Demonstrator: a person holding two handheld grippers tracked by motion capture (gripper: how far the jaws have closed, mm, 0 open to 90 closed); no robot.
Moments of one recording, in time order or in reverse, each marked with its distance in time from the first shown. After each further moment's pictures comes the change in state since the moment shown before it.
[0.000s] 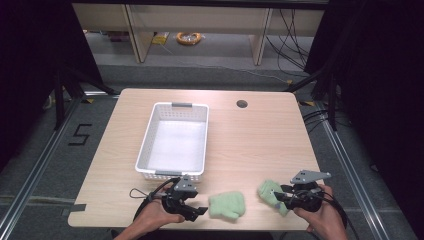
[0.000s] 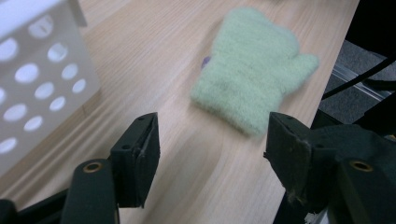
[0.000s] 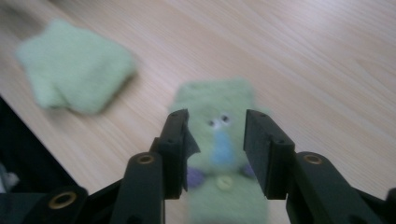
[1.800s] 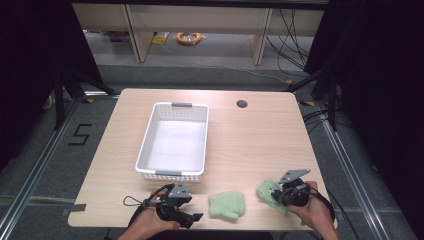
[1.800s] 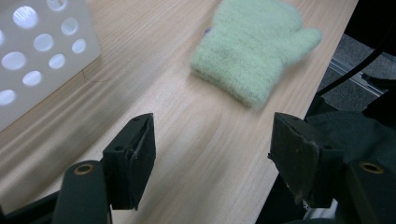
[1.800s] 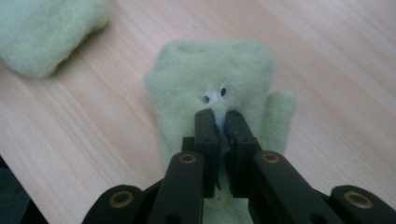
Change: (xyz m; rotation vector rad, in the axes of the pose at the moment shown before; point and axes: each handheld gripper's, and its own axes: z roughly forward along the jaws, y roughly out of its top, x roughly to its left) left arm -0.003 -0.018 -0.006 0.004 0.018 -0.011; right arm -0.014 -0.001 0.046 0.136 0.021 -0.119
